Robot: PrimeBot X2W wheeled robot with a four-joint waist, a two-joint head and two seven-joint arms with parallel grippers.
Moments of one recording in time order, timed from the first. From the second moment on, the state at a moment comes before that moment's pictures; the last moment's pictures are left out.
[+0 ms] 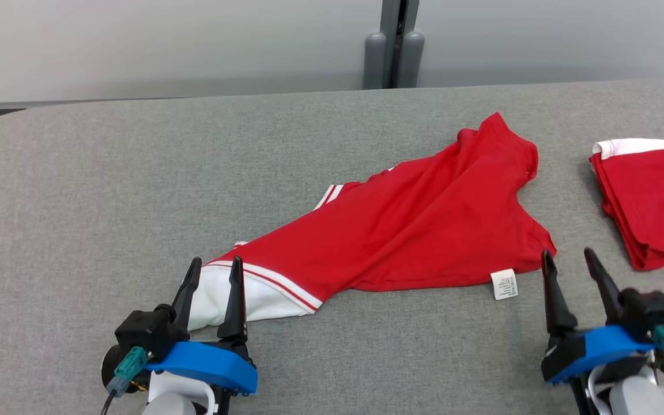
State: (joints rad) left arm -0.16 0.12 -0.33 0.32 -0.47 0.00 -0.26; right arm -0.21 -0.09 -0.08 0.40 0.12 0.13 -0.25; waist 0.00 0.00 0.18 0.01
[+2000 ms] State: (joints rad) left arm -0.17 0.13 -0.31 0.32 -0.46 0.00 -0.26; right arm -0.16 -0.05 -0.02 0.29 0.15 0.13 -0.11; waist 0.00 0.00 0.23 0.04
